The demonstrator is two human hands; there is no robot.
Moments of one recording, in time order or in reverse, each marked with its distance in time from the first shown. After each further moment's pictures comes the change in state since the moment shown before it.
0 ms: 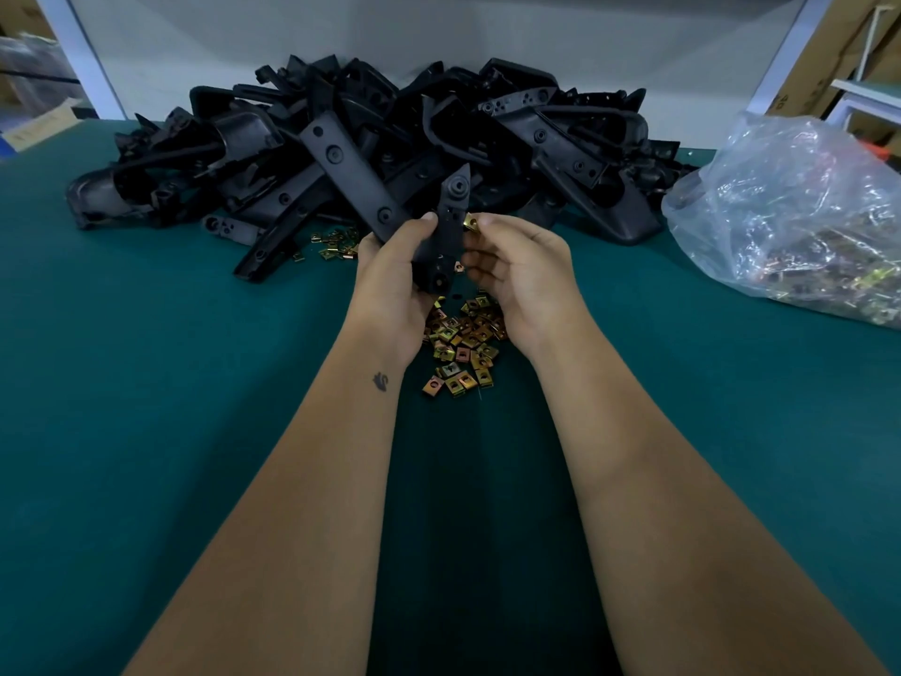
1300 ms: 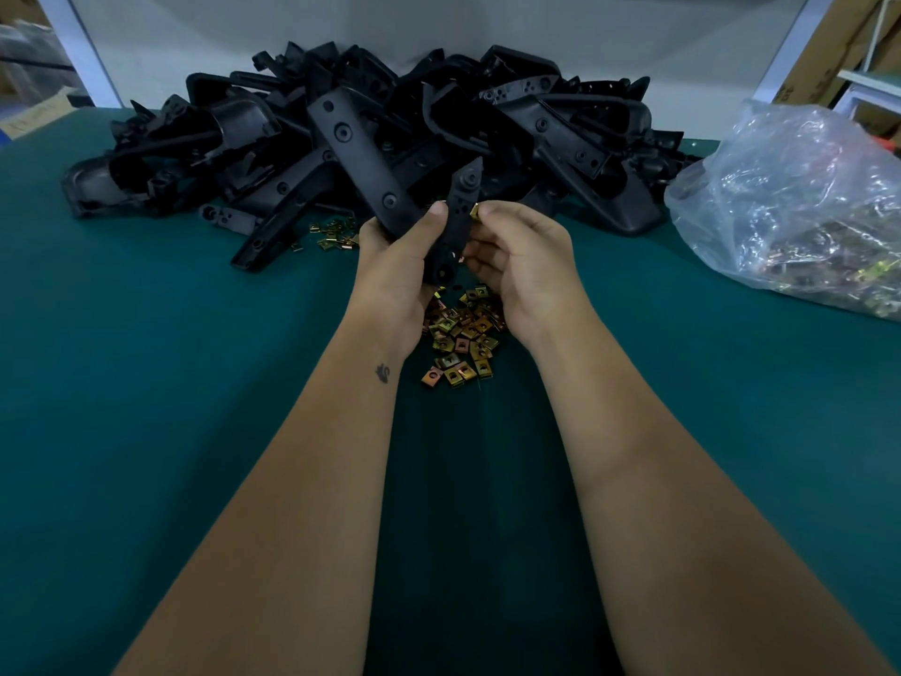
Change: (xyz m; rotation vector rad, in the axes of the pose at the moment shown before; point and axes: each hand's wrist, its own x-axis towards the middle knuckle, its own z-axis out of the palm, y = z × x) left_hand -0.006 -0.002 0.004 0.131 -0.023 0.060; right_hand -0.004 -0.003 0.002 -0.012 0.002 -0.007
